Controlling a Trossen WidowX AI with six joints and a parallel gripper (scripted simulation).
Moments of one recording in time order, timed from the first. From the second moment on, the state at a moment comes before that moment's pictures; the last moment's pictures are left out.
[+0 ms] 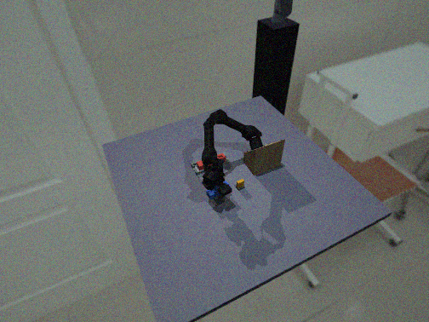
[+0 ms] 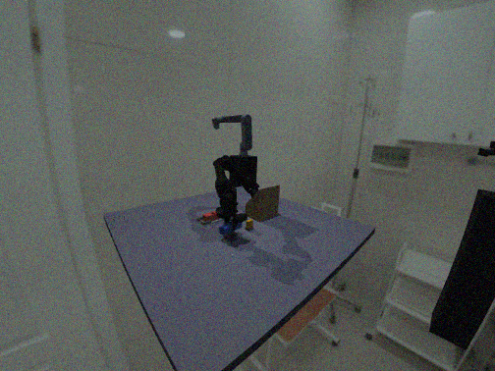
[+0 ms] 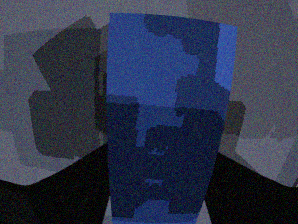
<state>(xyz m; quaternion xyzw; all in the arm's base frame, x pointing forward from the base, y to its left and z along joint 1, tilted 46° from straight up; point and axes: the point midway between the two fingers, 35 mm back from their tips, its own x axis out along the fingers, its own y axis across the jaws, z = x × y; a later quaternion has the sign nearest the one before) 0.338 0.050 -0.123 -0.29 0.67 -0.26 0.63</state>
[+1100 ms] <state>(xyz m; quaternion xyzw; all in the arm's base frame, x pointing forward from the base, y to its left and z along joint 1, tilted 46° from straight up) 0.337 0.119 -0.053 -0.29 0.67 -0.25 0.64</state>
